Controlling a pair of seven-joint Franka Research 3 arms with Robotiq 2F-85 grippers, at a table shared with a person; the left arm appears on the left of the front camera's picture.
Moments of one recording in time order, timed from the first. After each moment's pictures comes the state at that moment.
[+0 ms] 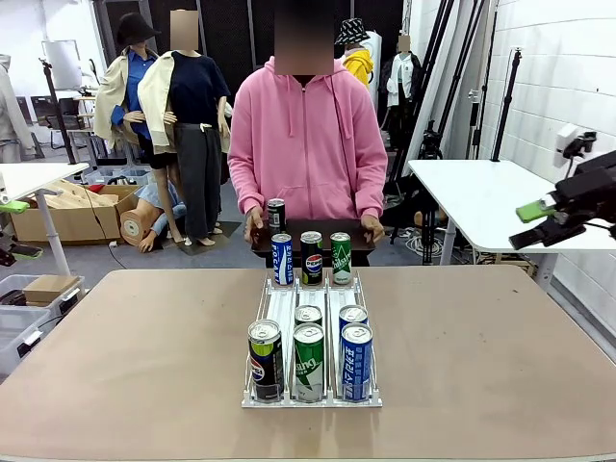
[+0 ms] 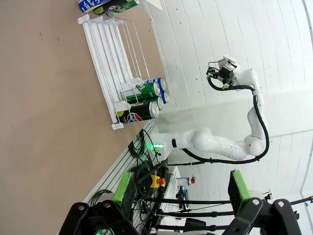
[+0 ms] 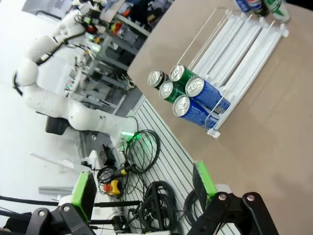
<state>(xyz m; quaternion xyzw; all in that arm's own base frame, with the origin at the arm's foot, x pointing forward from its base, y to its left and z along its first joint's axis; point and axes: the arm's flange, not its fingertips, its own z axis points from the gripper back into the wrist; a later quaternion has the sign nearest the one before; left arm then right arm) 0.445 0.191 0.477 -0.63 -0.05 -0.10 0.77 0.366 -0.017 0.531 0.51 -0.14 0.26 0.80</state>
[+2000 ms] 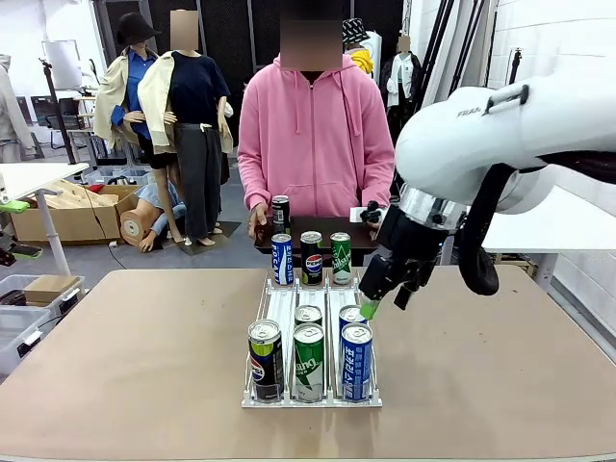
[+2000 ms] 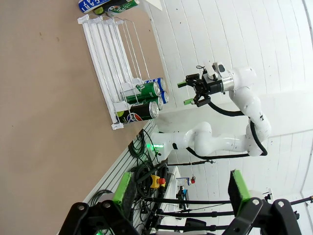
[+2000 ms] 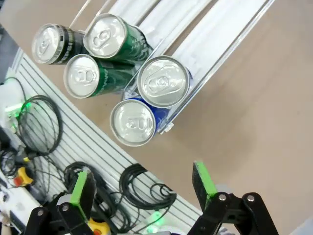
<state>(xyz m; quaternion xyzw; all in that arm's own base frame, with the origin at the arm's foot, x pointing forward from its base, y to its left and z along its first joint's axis) 0.445 0.191 0.477 -0.63 -0.05 -0.10 0.77 0.377 0.242 0.471 0.15 -0.03 0.34 0.93</state>
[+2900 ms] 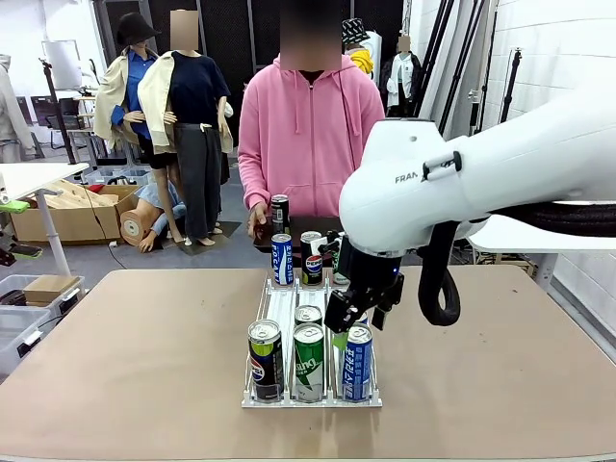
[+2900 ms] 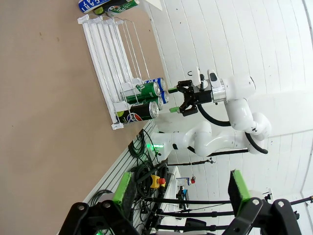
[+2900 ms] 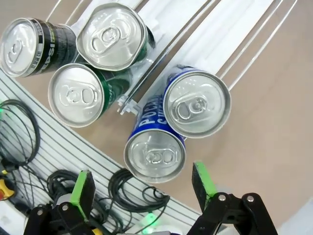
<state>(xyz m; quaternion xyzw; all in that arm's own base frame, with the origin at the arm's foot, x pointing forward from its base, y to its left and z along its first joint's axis) 0.445 0.190 0.477 -0.63 -0.05 -0.10 0.77 0.360 0.309 0.435 0.06 -0.02 0.34 0.94</state>
